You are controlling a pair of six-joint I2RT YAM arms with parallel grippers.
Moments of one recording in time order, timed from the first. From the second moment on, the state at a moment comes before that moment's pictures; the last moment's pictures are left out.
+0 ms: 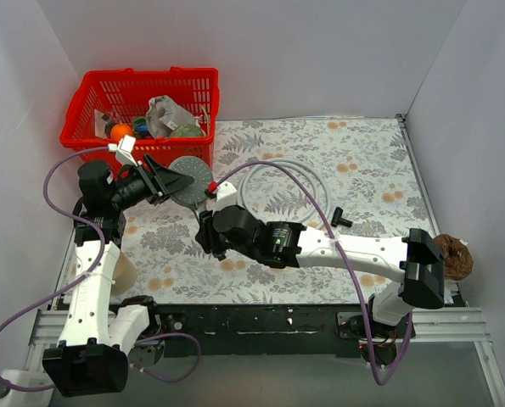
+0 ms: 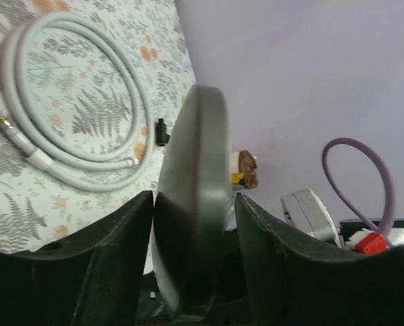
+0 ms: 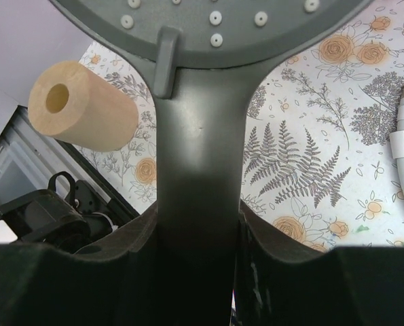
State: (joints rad) left arm 0.07 0.91 0.93 -0.26 0.91 -0.84; right arm 1.32 1.58 1.32 -0.22 0.35 0.60
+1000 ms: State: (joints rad) left arm 0.08 0.91 0.87 -0.22 0.89 -0.81; right arm 1.31 1.61 1.38 -0.23 0.35 0.56
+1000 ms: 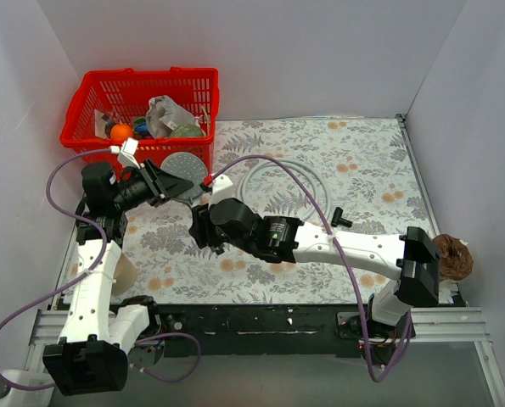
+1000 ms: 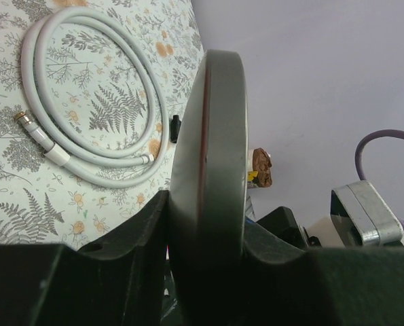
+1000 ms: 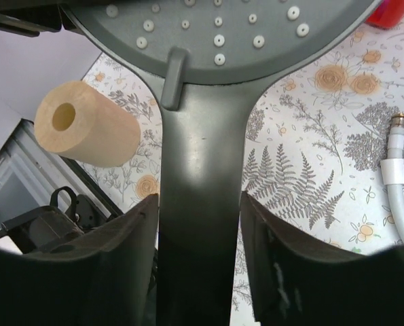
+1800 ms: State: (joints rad) left arm 0.42 1.11 1.06 -0.53 0.94 -0.58; right arm 0.99 1.69 1.10 -0.09 0.22 0.33
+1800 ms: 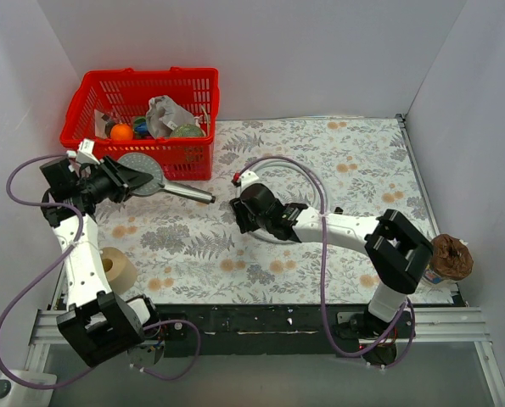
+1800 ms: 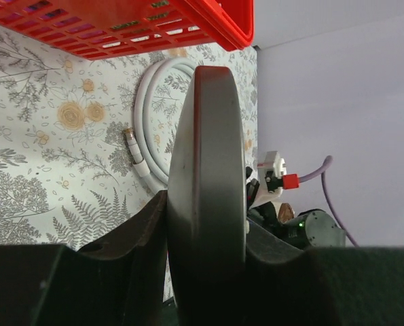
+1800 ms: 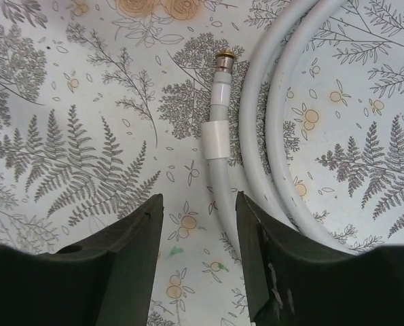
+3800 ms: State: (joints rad) left arm 0.20 1.04 1.08 -0.55 1.05 -0.48; right arm 1.13 1.56 1.35 -0.23 -0.03 -0.06
